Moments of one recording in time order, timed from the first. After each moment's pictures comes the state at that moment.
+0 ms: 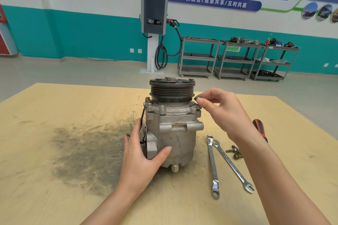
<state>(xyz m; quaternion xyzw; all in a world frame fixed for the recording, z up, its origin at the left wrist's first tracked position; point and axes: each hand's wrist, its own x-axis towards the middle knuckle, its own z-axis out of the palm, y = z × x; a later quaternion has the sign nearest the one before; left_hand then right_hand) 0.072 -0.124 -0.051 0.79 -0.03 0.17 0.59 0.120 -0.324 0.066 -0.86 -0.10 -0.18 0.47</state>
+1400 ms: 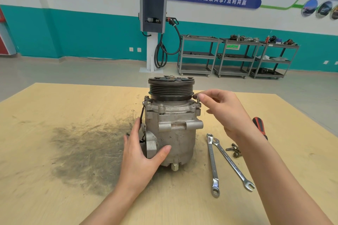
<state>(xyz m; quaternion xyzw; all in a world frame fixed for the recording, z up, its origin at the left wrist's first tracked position) 0.071 -0.124 -0.049 0.79 -0.03 0.17 0.59 0.125 -0.324 0.063 -0.81 -0.07 -0.14 0.56</state>
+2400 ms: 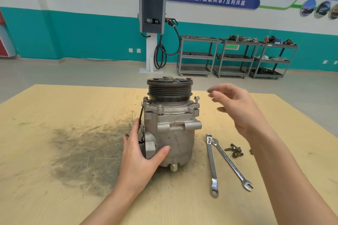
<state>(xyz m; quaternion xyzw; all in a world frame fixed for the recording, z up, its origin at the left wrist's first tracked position) 0.072 -0.124 -0.049 0.79 -0.03 0.16 0.59 0.121 -0.349 0.074 -0.80 -0.05 -0.14 0.58</state>
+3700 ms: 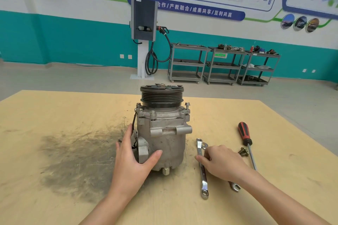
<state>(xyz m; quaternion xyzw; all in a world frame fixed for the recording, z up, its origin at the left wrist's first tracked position) 0.073 -0.124 -0.051 0.79 -0.03 0.17 0.59 0.095 -0.371 -0.023 -1.00 0.00 0.01 0.06</state>
